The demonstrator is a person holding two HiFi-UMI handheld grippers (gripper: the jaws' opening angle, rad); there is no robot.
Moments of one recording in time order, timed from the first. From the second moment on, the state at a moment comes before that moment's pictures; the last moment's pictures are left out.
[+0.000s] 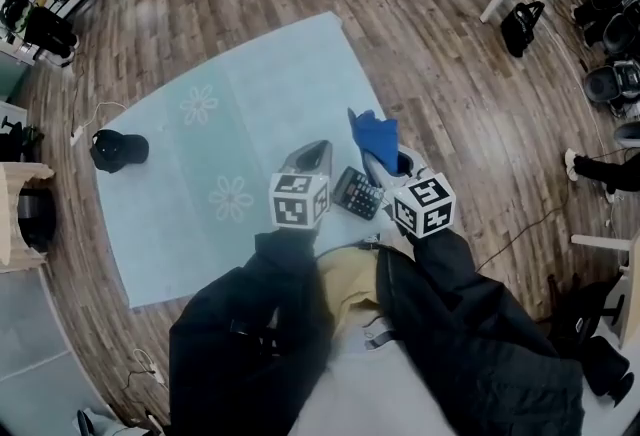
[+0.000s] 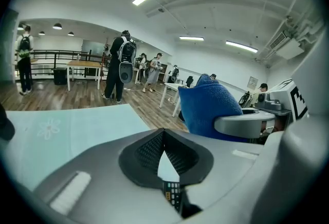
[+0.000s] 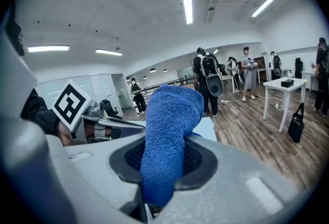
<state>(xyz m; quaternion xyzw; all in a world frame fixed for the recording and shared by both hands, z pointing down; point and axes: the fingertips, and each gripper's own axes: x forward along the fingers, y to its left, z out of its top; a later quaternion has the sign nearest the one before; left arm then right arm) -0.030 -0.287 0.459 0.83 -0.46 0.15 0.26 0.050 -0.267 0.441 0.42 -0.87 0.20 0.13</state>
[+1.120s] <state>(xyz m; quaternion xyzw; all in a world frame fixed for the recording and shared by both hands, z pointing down) -0.044 -0.301 0.425 0.81 -0.54 0.10 0.22 0.031 -0.286 0.402 0.43 -0.89 0.14 0.11</state>
